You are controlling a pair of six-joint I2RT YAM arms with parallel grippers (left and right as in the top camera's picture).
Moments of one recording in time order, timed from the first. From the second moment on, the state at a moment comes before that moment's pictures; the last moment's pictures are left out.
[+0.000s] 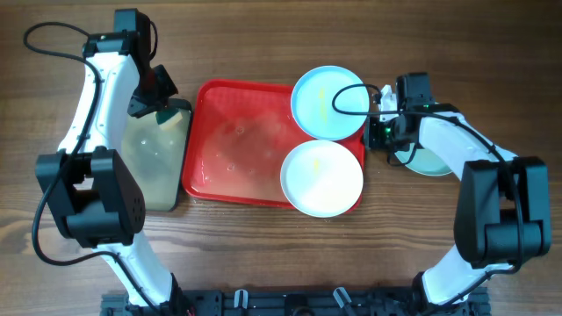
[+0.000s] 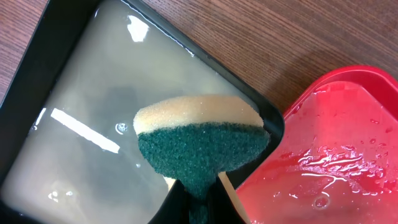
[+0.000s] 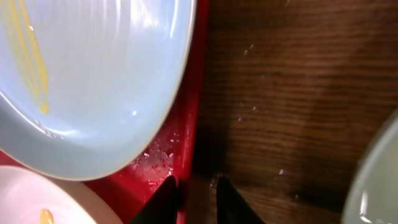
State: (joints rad) left arm 0.04 2.00 1.71 -1.15 -0.08 -0.48; right arm 0.07 1.84 1.04 -0.50 -0.30 0.14
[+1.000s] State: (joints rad) left arm 0.04 2.00 1.71 -1.14 -0.08 -0.48; right arm 0.07 1.80 1.37 -1.01 -0.30 0.12
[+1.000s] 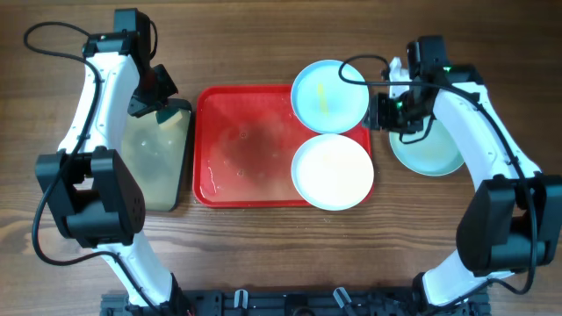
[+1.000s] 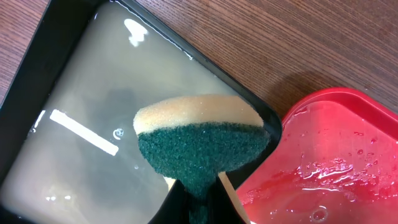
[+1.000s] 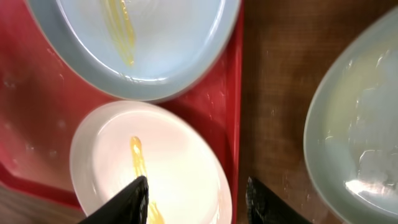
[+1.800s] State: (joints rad) left arm 0.04 2.00 1.71 -1.14 -0.08 -0.48; right arm 0.13 1.78 1.09 -0.97 -0.34 0.14
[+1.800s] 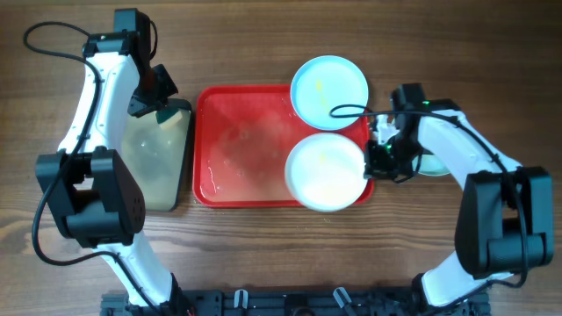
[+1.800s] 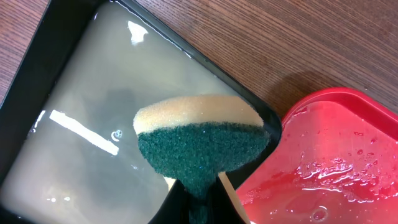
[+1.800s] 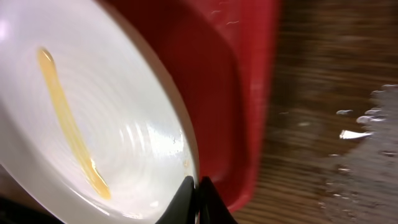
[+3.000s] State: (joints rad) left arm -0.09 1.89 1.59 -1.11 0.08 -0.50; right arm 0.53 1.98 1.20 -0.43 -0.31 0.65
